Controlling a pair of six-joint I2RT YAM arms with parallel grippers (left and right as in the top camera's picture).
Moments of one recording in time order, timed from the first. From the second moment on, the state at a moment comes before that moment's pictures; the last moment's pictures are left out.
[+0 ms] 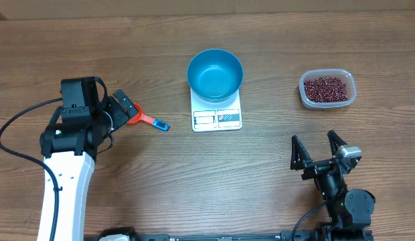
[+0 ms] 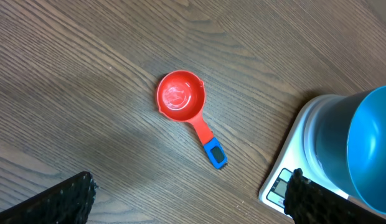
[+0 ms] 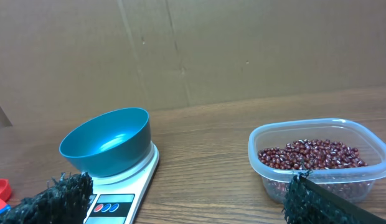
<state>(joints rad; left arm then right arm) 0.07 1.24 1.11 -0.86 0.01 -0.60 -0.01 0.01 0.02 -0.02 -0.21 0.20</state>
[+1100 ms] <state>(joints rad) 0.07 1.24 1.11 -0.85 0.01 -0.60 -0.01 0.01 0.02 -0.02 -0.21 0.20</state>
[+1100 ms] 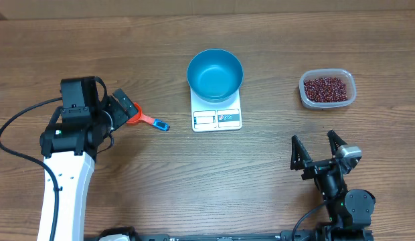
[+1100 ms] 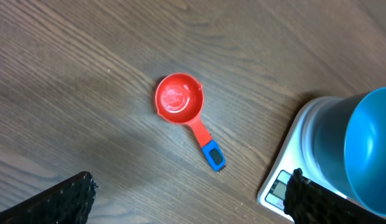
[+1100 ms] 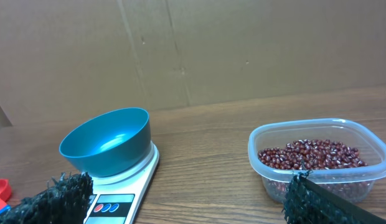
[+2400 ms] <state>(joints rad) 0.07 1.24 1.29 -0.97 -0.02 -0.60 -0.01 0.01 0.02 -0.02 -0.21 0.20</state>
